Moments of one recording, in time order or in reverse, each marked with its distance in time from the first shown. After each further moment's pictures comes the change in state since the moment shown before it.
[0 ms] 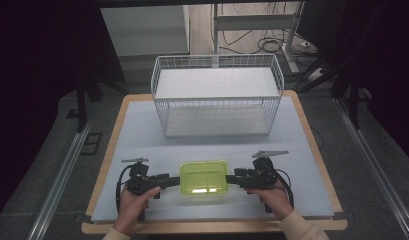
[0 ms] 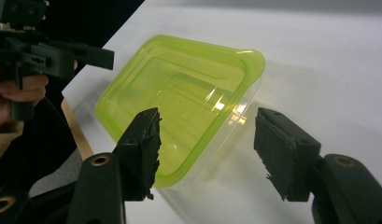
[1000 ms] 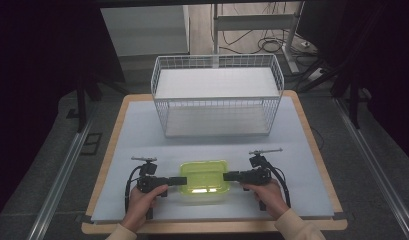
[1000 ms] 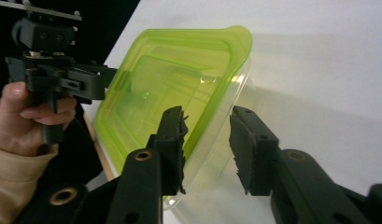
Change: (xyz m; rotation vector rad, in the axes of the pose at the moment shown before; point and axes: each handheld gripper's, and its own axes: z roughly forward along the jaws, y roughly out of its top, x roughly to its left) left arm 0.016 0.001 0.028 0.071 -0.093 -0.112; right arm -0.024 -0.002 0.024 0.060 0.104 0.200
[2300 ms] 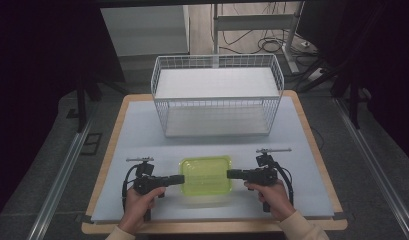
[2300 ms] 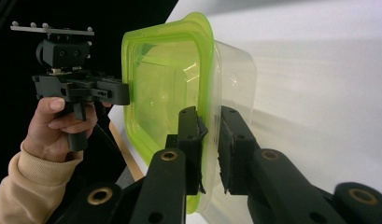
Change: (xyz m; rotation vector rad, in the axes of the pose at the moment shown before) left arm -0.024 -0.002 -0.016 -0.065 -0.007 0.117; right arm 0.021 0.002 -0.025 -0.073 0.046 -0.007
